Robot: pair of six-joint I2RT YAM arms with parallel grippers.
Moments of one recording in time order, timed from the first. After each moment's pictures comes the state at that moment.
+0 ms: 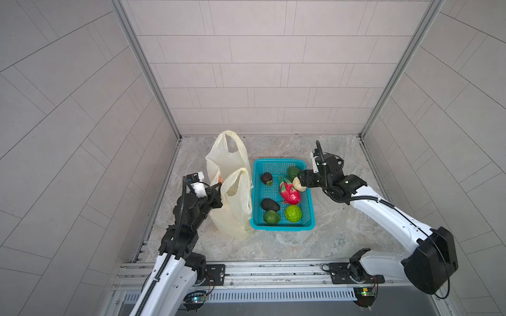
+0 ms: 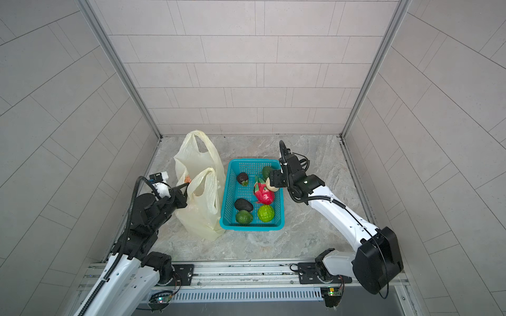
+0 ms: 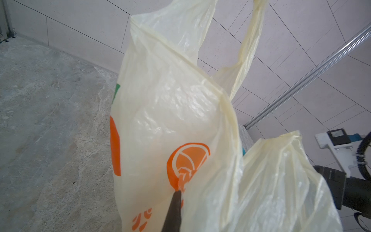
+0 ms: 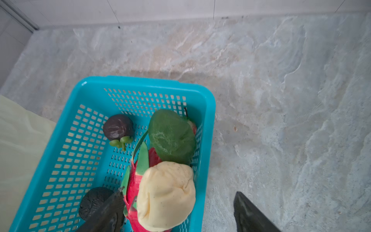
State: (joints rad) left arm -0.22 0.53 0.49 -0.20 0.14 -0.52; right arm 0.46 1.31 1.04 -0.53 0.10 0.34
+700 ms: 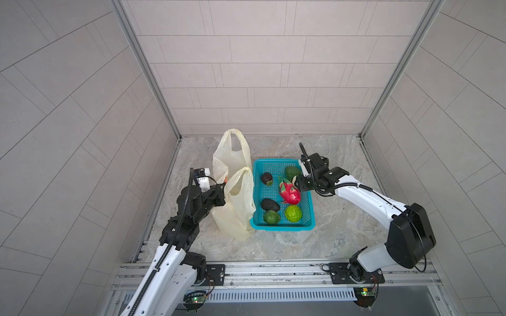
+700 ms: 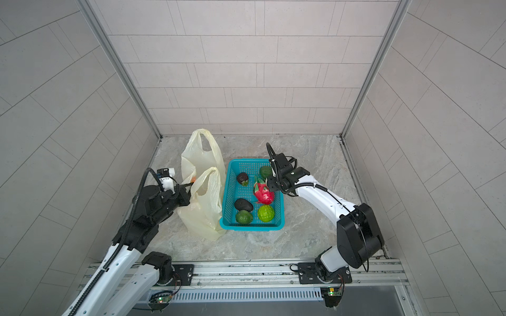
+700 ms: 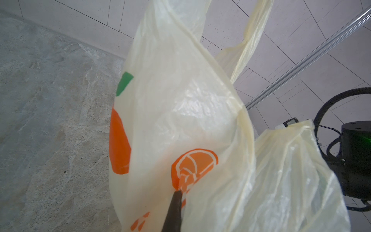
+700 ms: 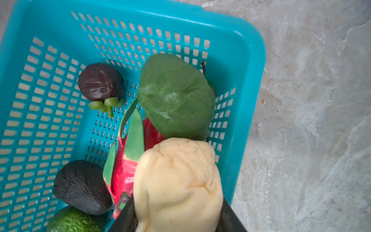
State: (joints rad) left arm -0.25 0.62 0.57 -0.29 0.18 -0.50; right arm 0.48 1.49 1.14 -0.64 0.07 0.29
